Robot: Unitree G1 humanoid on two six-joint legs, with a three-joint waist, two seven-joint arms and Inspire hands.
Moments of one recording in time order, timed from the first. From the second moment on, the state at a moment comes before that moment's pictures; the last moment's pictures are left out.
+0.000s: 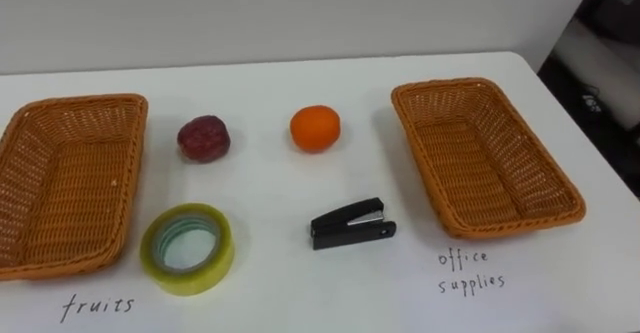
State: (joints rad) left arm 0.32 0.20 0.25 0.97 -0.16 0.06 0.15; right arm 0.19 -0.26 -0.60 0.42 0.61 -0.06 -0.99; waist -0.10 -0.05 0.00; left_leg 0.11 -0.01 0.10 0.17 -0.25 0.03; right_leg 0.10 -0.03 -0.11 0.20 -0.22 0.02
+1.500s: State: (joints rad) left arm 0.33 0.20 0.23 1.10 0.01 0.02 0.12; right arm 0.07 -0.39 -0.41 -0.36 -0.05 -0.13 -0.78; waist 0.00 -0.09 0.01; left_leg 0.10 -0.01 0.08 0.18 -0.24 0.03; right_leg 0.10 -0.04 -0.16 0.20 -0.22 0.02
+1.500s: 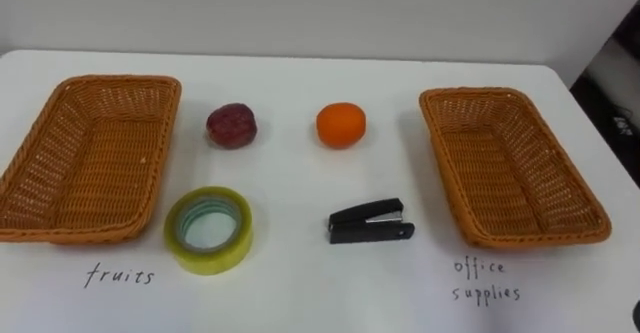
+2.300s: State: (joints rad) left arm 0.28 0.22 0.22 1.12 0.09 0.04 0.08; right arm -0.04 -0.43 -0.21 -0.42 -0.05 -0.06 -0.33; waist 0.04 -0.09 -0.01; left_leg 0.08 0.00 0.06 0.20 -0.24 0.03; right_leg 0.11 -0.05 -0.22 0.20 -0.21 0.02
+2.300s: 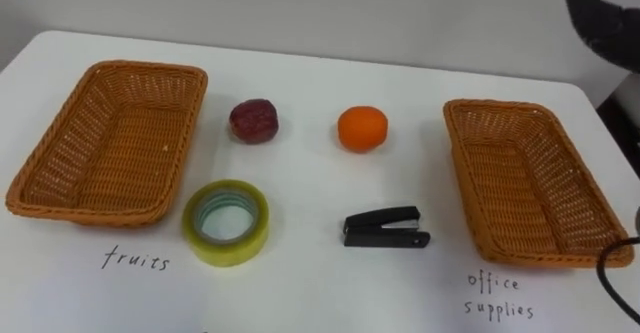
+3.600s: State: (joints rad) left arm 0.22 0.23 0.17 1.12 0.09 0.09 0.04; right arm -0.04 -0.45 -0.04 -0.29 -0.25 0.14 0.35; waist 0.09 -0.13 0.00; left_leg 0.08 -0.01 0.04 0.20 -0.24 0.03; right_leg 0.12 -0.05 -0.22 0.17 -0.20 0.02
